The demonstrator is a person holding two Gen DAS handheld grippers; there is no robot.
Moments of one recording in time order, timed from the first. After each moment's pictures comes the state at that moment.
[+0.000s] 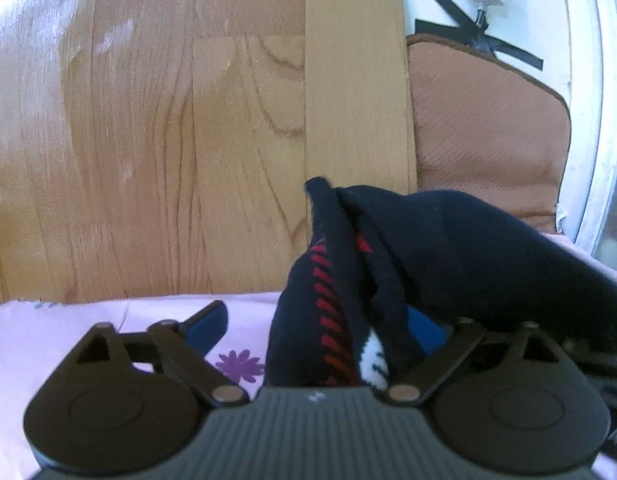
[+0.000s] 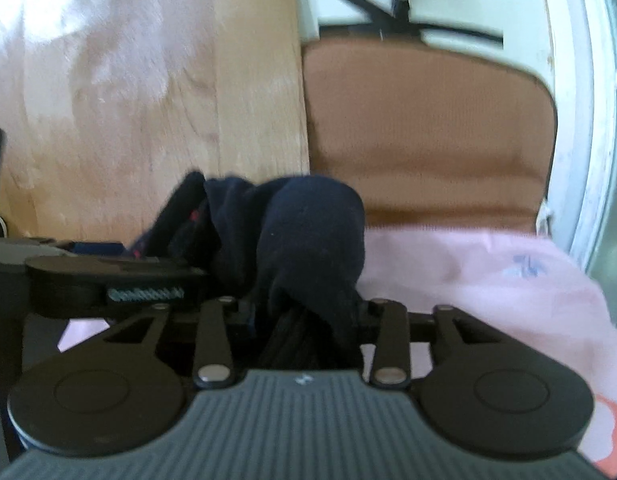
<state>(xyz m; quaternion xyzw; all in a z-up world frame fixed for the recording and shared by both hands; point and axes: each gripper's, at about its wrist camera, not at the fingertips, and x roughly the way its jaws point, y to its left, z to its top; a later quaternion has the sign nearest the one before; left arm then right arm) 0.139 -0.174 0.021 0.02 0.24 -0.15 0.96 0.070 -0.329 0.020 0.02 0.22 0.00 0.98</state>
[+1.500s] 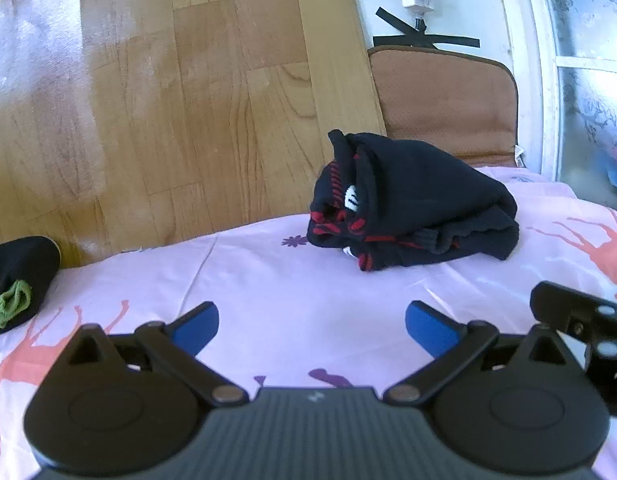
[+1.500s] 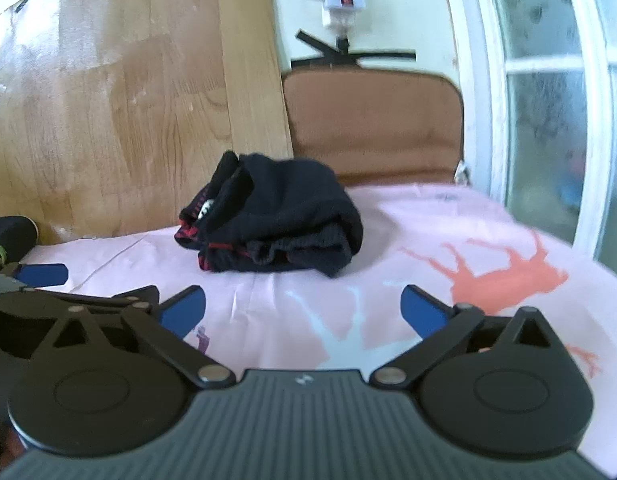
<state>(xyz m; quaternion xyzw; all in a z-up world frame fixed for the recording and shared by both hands) -0.040 -0.127 0.022 0.09 0.23 -0.12 0.96 -0.108 -0.283 0.019 0.04 0.17 -0.07 0.98</state>
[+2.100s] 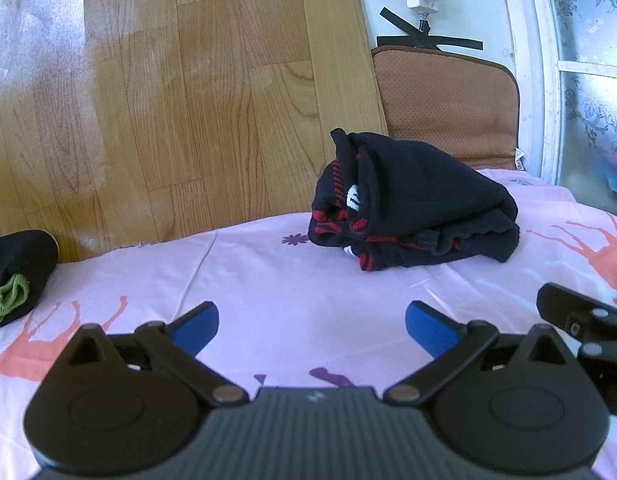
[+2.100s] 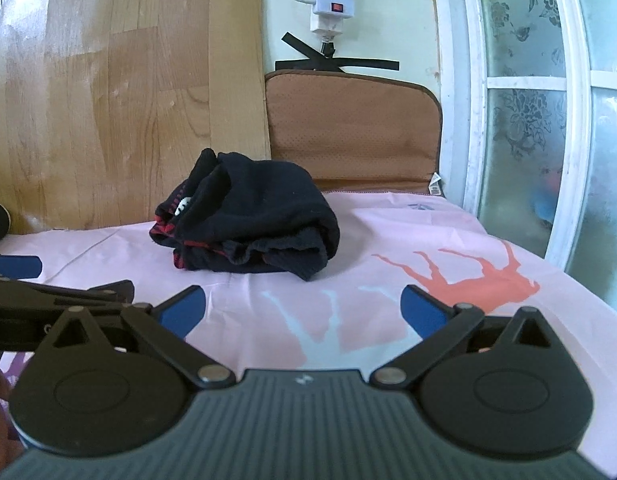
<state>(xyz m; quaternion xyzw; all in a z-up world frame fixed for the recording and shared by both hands) -0.039 -0.124 0.021 0.08 0.23 -0.12 0.96 -0.108 -0.274 0.017 0.02 0.17 -0.12 0.98</state>
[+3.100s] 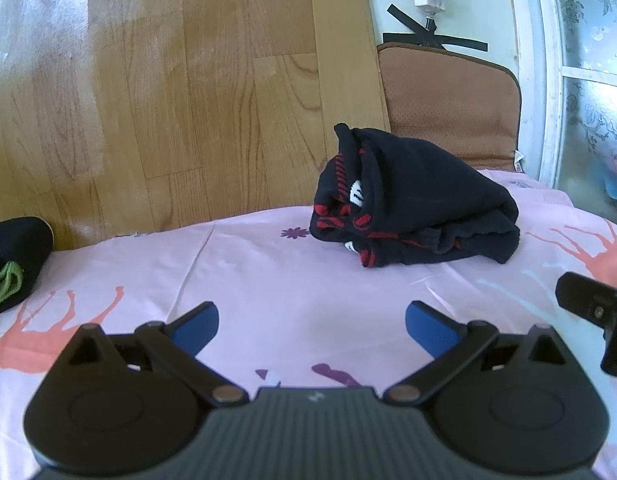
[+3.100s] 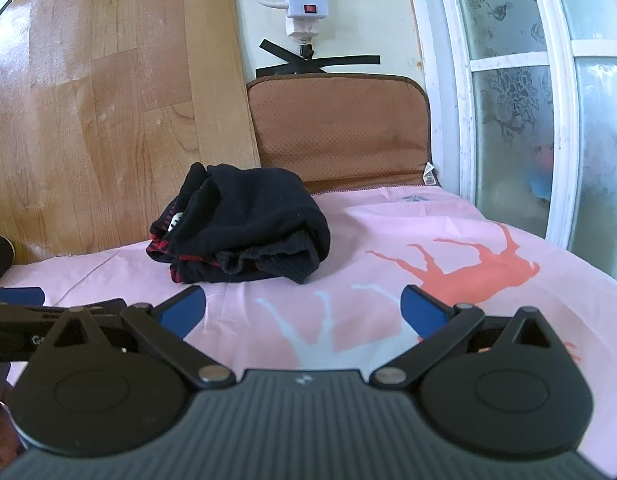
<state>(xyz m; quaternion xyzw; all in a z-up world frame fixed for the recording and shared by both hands) -0.035 -0.117 0.020 0.06 0.24 -0.13 0.96 -0.114 -0.283 0.018 0.07 0.16 -0.12 0.98</state>
